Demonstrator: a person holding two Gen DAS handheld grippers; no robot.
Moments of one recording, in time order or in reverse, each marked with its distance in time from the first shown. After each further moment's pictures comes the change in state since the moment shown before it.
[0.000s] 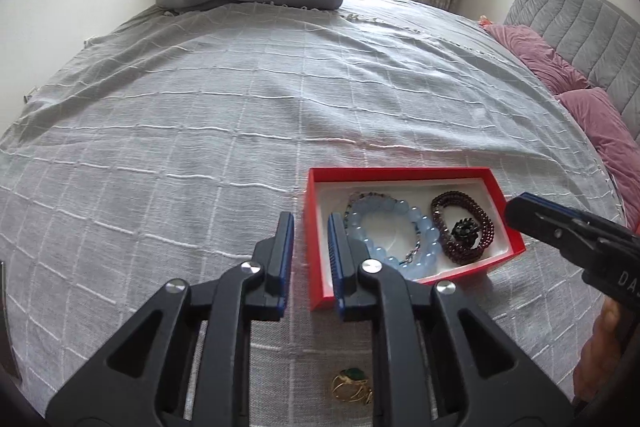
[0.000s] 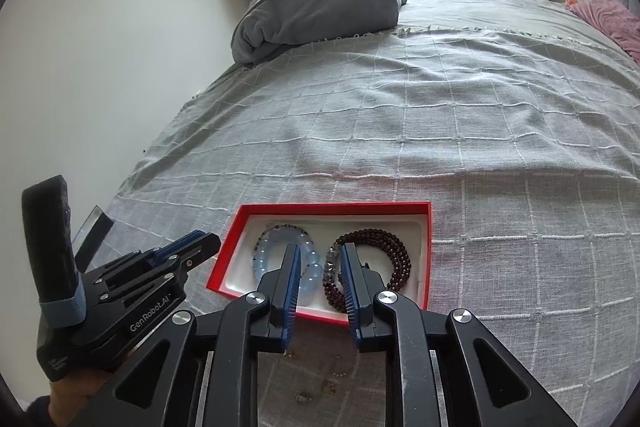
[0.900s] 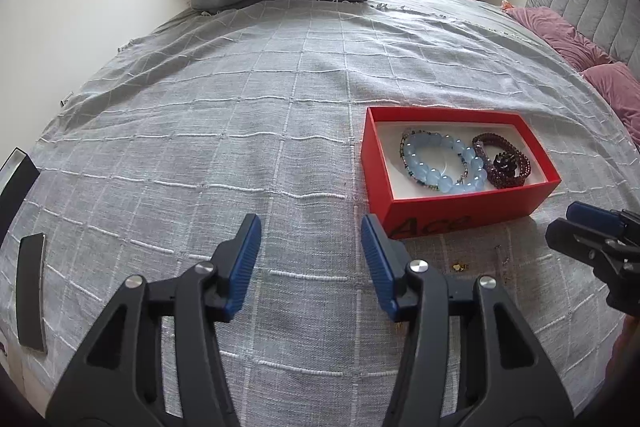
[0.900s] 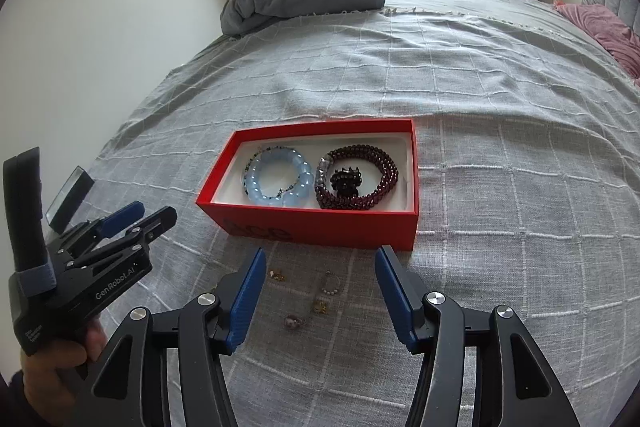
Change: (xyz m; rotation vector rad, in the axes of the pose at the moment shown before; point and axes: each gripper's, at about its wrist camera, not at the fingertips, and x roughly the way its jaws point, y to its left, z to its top) left arm -0.019 0.020 -0.045 0.051 -0.005 0.130; right arm -0.010 0.013 -0.058 -0.028 0.069 -0.107
